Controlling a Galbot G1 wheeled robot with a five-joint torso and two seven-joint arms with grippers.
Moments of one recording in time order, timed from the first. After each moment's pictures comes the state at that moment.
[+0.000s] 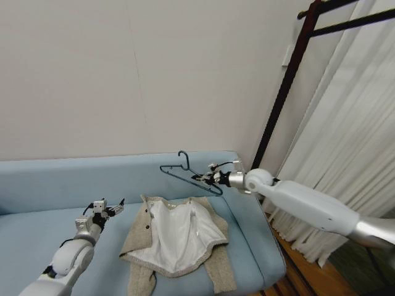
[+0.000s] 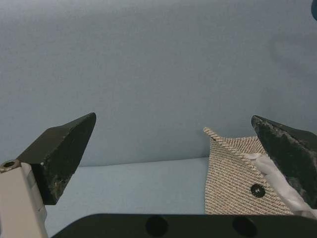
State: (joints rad) left arm 1.28 -0.88 -0.61 -1.84 -0.63 0.22 -0.16; right arm 0.04 0.78 -0.75 1.52 1.34 -0.28 -0.38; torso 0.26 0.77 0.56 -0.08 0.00
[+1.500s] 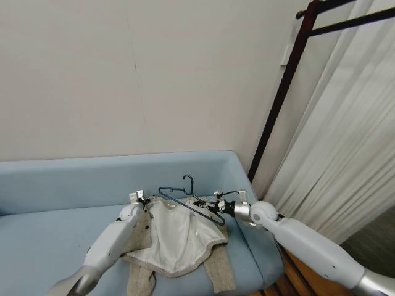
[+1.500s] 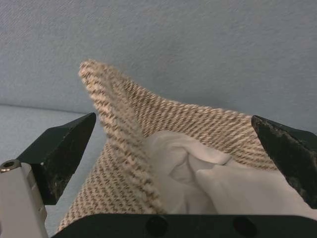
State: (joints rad) left arm 0.52 -1.17 -0.06 -1.00 -0.84 0.33 -0.25; right arm -0.52 0.70 -0.28 1.65 1.21 -0.34 -0.50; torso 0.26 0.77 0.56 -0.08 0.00
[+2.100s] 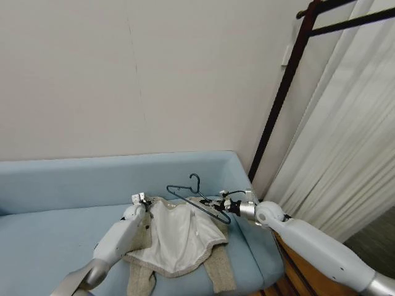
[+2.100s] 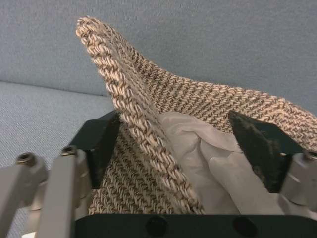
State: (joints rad) left arm 0.49 -1.22 -0.07 -0.89 -0.83 0.32 -0.23; right arm -0.53 0.66 -0.26 1.65 1.21 -0.34 -0.47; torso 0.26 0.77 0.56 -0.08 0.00
